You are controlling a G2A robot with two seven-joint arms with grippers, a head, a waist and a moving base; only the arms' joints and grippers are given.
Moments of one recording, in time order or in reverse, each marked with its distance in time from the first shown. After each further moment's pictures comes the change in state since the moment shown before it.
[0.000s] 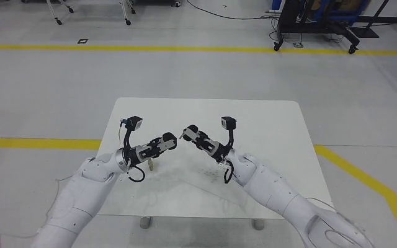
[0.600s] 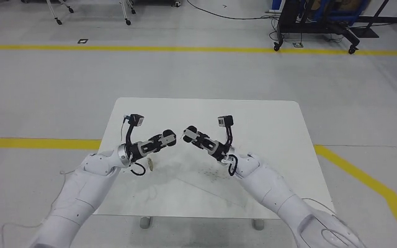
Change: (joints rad) left arm -0.080 -0.021 0.063 0.107 -0.006 0.058 0.003; right arm -0.014 -0.073 0.140 0.120 0.334 0.000 0.502
